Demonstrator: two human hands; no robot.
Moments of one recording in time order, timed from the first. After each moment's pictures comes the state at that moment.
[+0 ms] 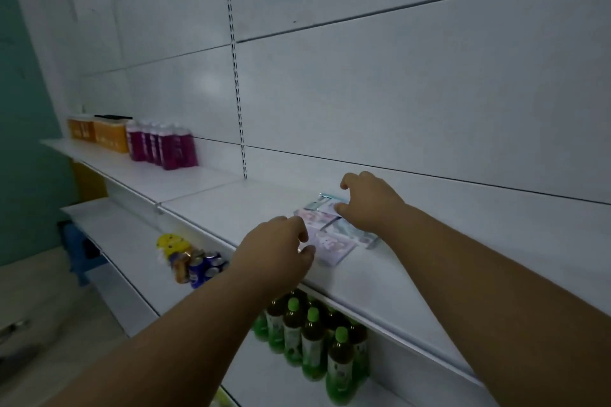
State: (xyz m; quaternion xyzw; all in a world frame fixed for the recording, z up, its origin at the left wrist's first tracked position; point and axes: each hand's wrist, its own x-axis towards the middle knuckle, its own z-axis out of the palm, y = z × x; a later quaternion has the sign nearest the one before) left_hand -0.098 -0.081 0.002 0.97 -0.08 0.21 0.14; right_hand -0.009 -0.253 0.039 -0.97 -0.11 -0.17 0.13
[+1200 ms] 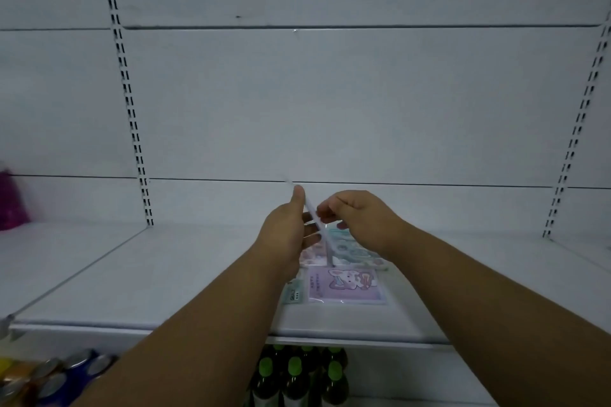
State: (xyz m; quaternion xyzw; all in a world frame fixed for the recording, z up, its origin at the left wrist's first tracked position) left_hand 0.063 -0.041 0.032 0.62 -0.12 -0.19 0.75; right_hand 0.002 -0.170 0.046 -0.90 0.02 -0.24 0.36
